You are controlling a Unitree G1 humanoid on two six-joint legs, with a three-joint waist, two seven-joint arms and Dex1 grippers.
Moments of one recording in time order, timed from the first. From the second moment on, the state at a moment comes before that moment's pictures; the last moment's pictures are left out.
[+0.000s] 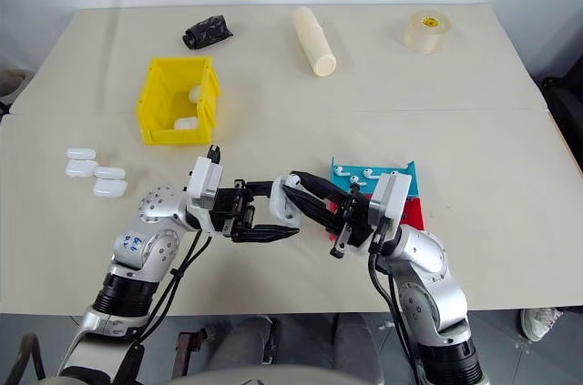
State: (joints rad) left arm -0.38 0.36 -0.12 -0.09 -0.53 0.20 -1.22; right arm -0.06 -0.29 0.11 -0.44 0.58 0.07 0.87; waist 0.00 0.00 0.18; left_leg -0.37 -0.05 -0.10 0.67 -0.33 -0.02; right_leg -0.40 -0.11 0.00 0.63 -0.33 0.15
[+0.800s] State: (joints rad) left arm -0.37 0.36 -0.12 -0.07 -0.52 0.19 -1.24; right arm -0.10 -0.32 0.12 -0.39 0.58 0.07 0.91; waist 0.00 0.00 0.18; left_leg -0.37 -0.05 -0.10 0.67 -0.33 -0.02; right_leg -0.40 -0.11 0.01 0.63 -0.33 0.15
